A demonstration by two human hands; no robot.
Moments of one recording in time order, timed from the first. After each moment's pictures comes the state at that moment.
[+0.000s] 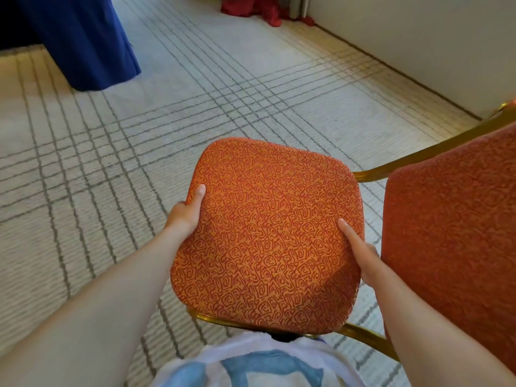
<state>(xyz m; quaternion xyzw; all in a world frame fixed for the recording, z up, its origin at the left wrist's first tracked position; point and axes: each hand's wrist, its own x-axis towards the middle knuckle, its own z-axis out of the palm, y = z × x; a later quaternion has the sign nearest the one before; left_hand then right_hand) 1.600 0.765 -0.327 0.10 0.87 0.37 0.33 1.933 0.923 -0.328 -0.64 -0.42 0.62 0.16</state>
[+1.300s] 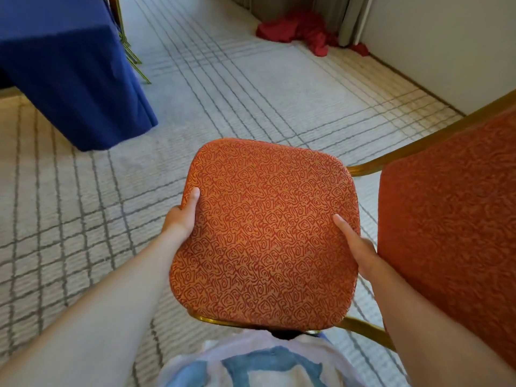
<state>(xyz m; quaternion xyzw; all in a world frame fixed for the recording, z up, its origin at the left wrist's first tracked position) 0.921 1.351 -0.330 0.03 0.88 0.37 0.29 1.226 1.559 -0.341 -0.60 -0.47 0.63 0.13</state>
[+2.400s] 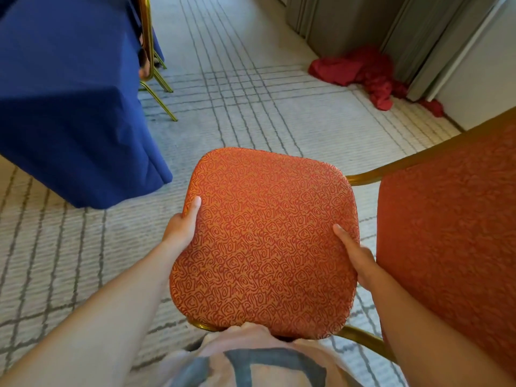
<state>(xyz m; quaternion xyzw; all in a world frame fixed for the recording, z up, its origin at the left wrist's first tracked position) 0.378 1.780 -0.343 -0.03 0.87 0.41 0.28 0.639 2.045 -0.348 -0.56 -0.51 0.65 0.03</state>
